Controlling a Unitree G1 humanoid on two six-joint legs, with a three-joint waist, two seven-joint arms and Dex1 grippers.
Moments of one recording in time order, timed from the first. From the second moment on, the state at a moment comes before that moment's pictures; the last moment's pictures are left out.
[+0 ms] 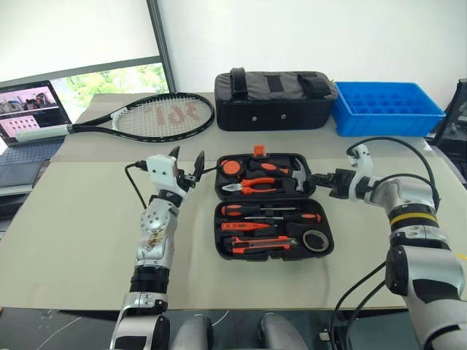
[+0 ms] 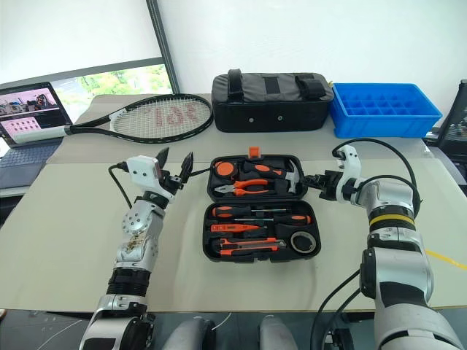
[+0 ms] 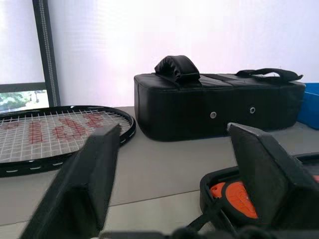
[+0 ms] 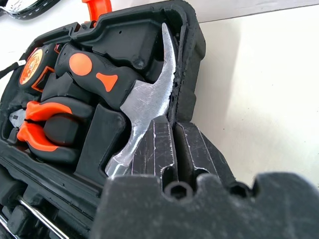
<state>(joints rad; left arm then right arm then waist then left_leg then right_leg) -0.44 0.08 0.13 0.25 -0.20 -0.10 -0.31 -0.91 -0.59 -0.15 0.91 0.28 0.70 0.89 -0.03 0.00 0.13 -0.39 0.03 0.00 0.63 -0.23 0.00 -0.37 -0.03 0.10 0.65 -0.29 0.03</state>
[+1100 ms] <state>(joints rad) -0.98 0.23 0.21 0.88 -0.43 0.77 -0.51 -0.90 -0.59 -0.16 0.90 0.28 0.70 0.88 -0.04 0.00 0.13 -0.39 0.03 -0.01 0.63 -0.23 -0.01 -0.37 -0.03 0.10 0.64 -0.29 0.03</state>
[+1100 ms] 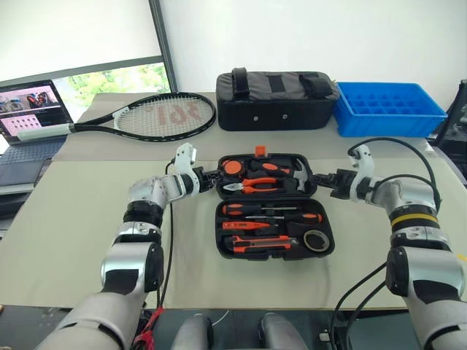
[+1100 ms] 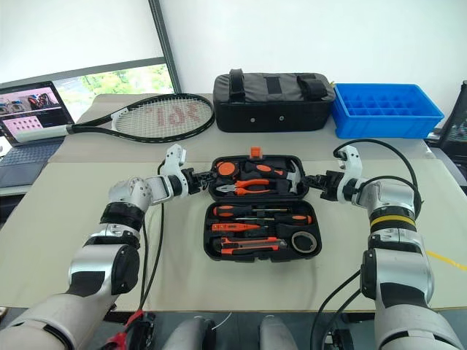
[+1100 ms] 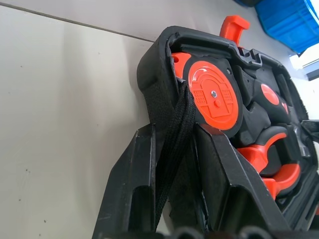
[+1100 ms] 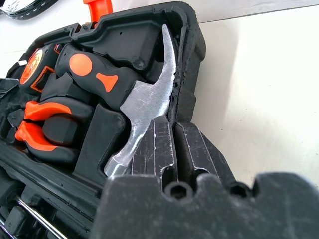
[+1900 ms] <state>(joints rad) -0.95 0.22 0.21 0.86 -0.37 0.57 -0.60 -0.90 -0.56 -0.18 0.91 0.29 0.57 0.87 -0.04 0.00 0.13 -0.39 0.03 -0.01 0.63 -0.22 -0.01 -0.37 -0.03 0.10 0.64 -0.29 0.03</state>
